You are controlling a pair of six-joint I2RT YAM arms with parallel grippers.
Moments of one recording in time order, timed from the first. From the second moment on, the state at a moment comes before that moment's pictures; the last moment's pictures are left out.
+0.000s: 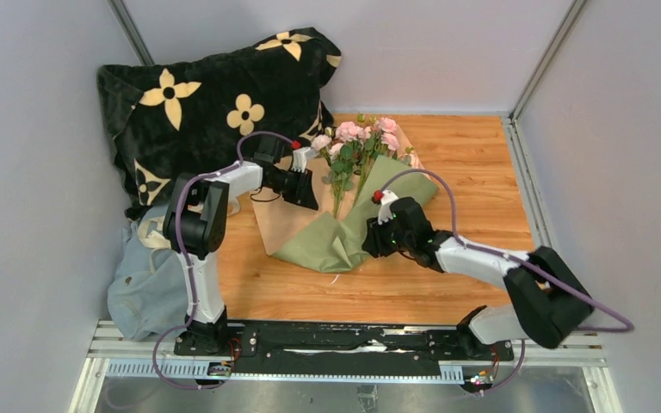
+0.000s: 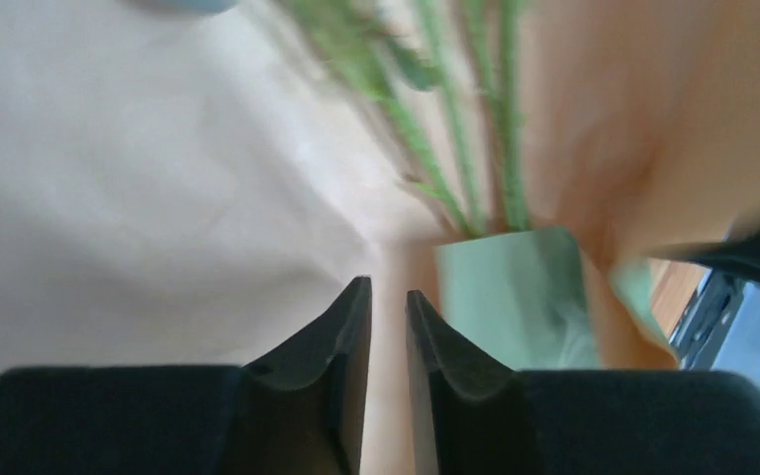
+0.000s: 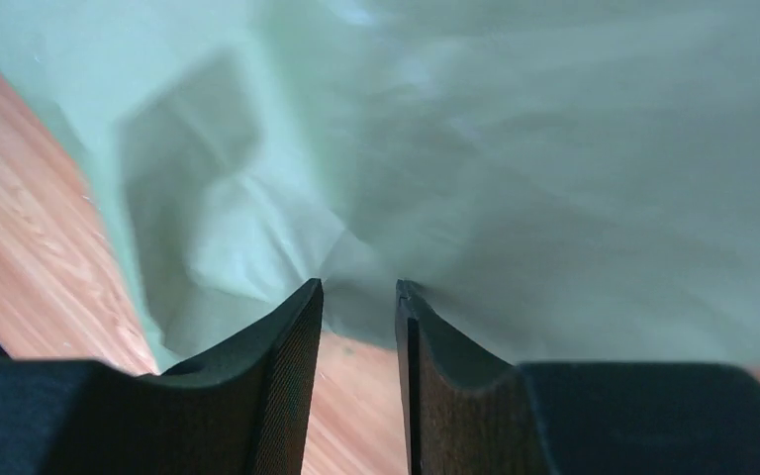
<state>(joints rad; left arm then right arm) -0.27 2.01 1.29 -0.35 0.75 0.04 0.65 1.29 0.54 0.11 -0.16 0.22</state>
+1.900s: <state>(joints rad) -0.37 1.87 0.97 -0.32 0.87 -0.03 0.55 1.38 0.73 0.02 -0.27 0.16</state>
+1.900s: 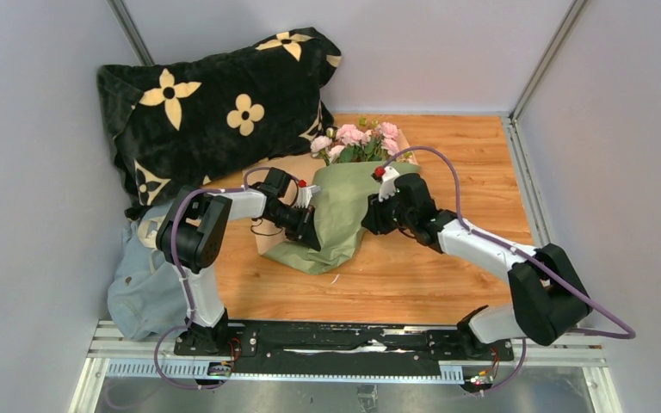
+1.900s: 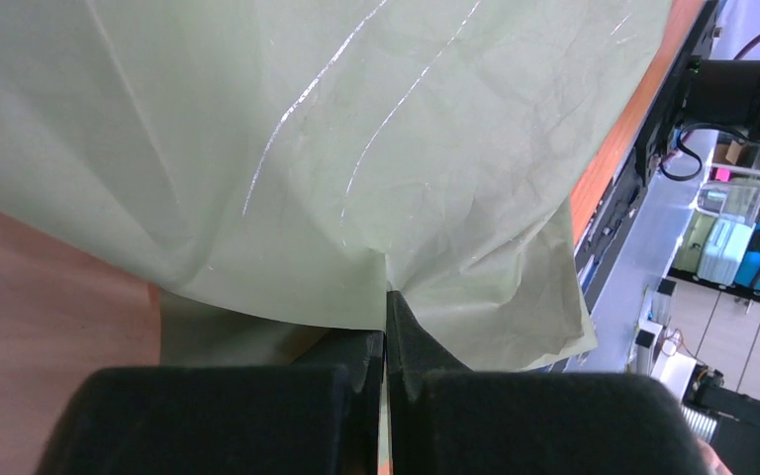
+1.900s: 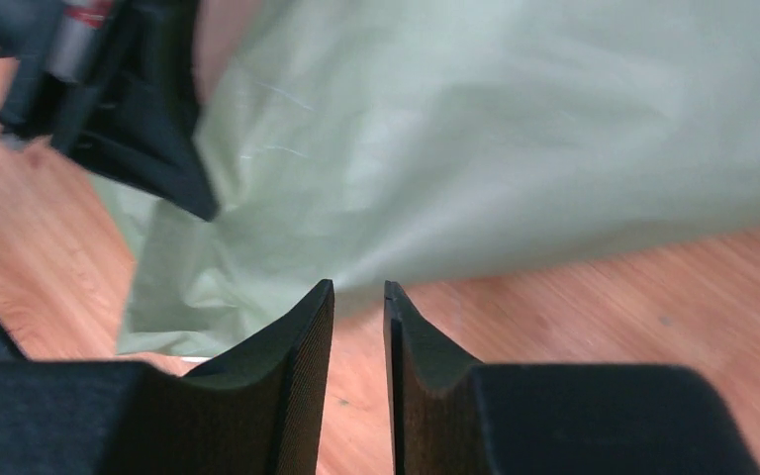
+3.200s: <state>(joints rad) -0.37 1.86 0.97 -0.35 0.83 0.03 0.44 1.70 0.87 0.04 -0.52 0.30</state>
